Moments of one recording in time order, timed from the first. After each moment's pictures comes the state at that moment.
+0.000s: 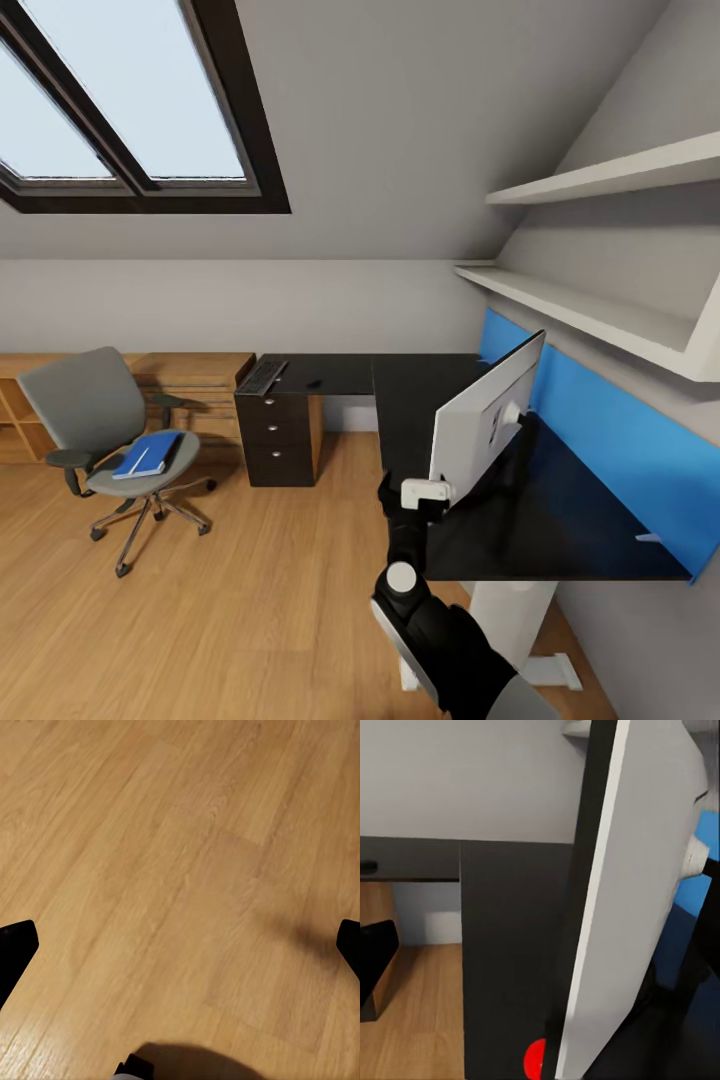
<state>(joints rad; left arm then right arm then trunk) -0.12 0.04 0.01 -0.15 0.46 -0.55 -0.07 -0.51 0.15 0.63 -1.01 -0.09 -0.02 -0.85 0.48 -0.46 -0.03</state>
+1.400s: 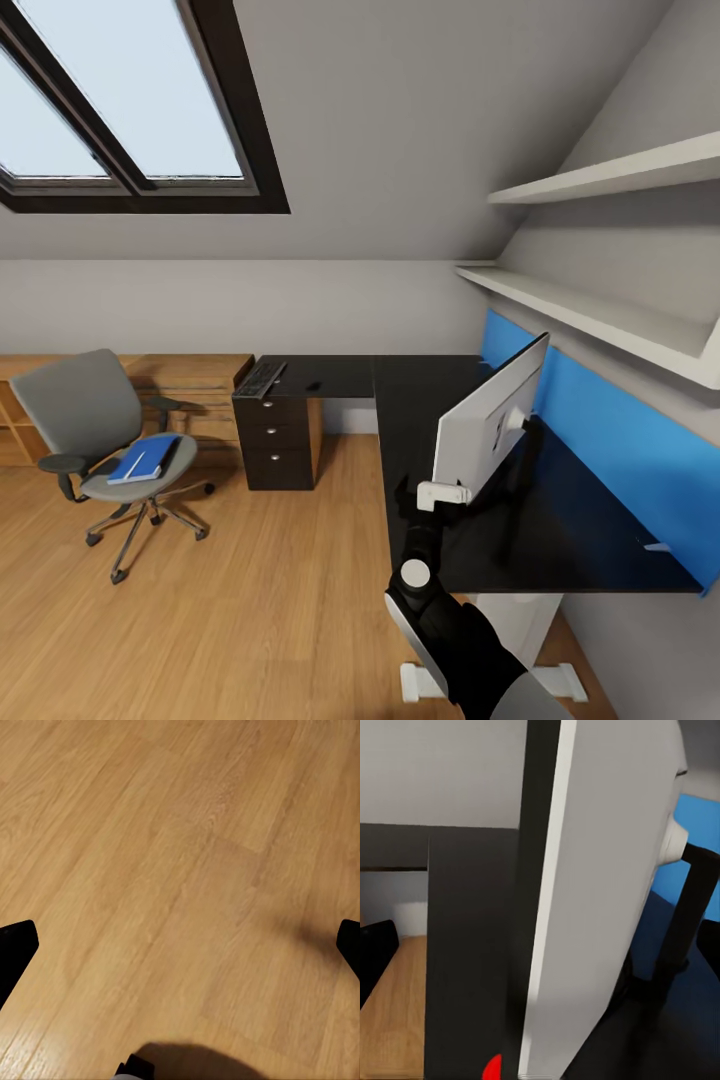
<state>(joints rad) -0.12 0.04 0.02 -0.15 0.47 -0.55 -0.07 -0.51 0.13 0.56 -0.98 -0.09 -0.02 -0.86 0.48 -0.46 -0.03</state>
